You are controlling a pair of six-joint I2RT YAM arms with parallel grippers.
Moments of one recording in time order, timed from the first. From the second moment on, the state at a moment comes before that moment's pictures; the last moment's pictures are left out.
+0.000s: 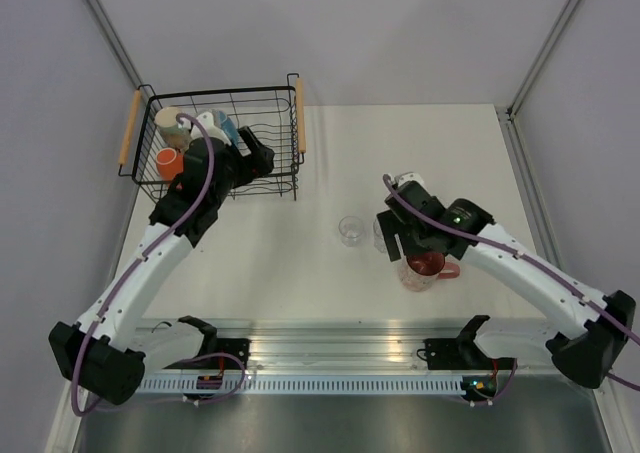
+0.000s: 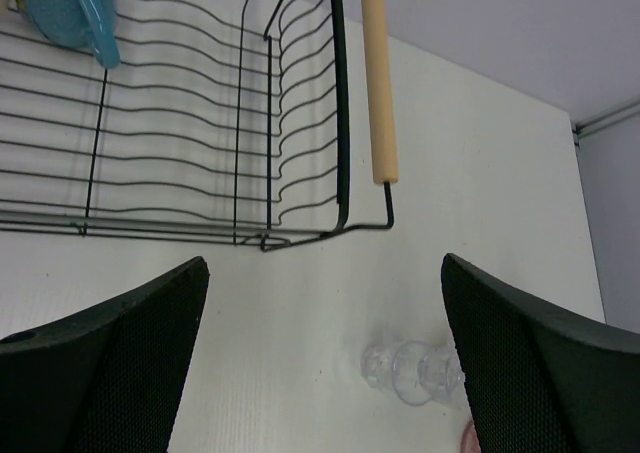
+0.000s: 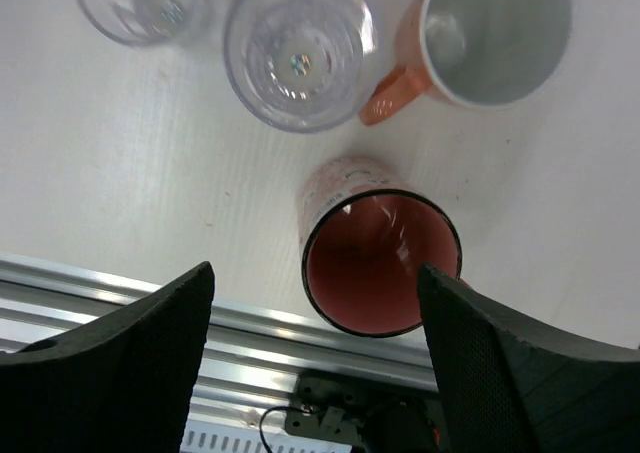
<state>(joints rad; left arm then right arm) -0.40 1.10 1.08 -0.34 -0.21 -0.59 0.77 1.21 1.12 -1.05 0.31 0.41</state>
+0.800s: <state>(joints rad) -0.18 2.16 2.00 -0.38 -0.48 -0.40 0.77 1.05 1.19 -0.86 0.18 0.34</state>
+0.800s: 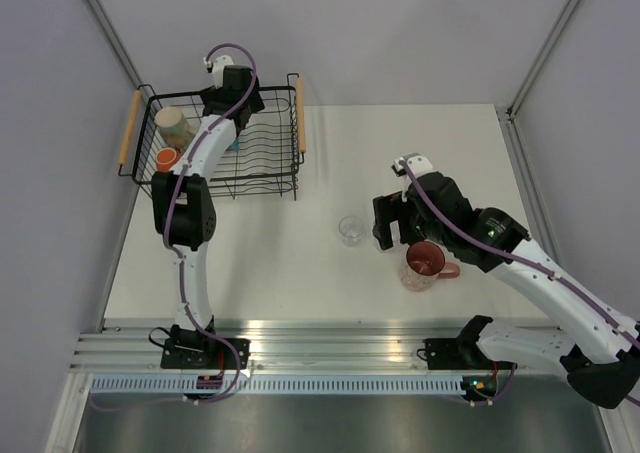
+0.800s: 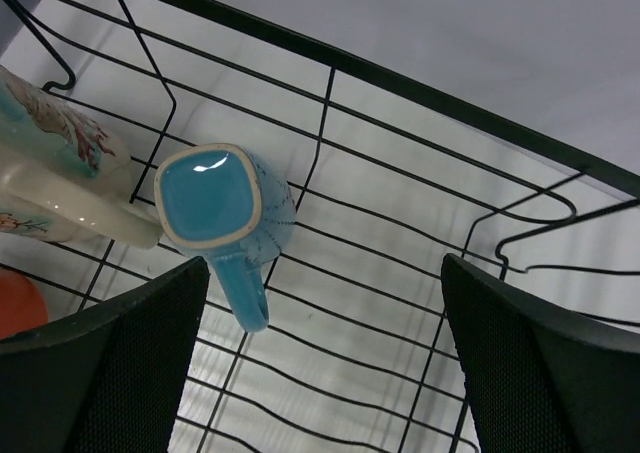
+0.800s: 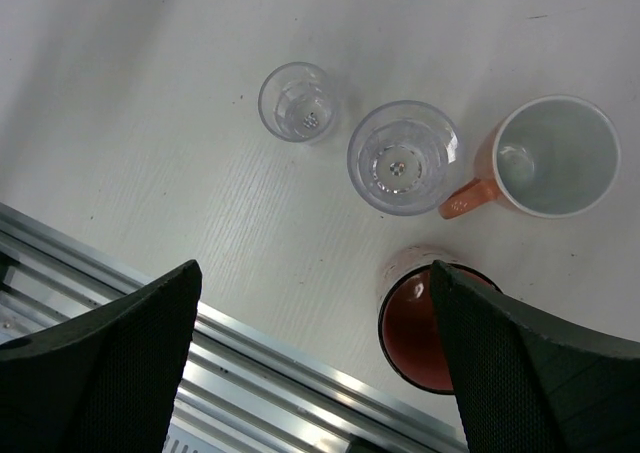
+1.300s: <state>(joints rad) -0.14 2.31 2.07 -0.44 -0.55 -0.40 0.77 1.20 1.18 -0.78 0.18 0.34</state>
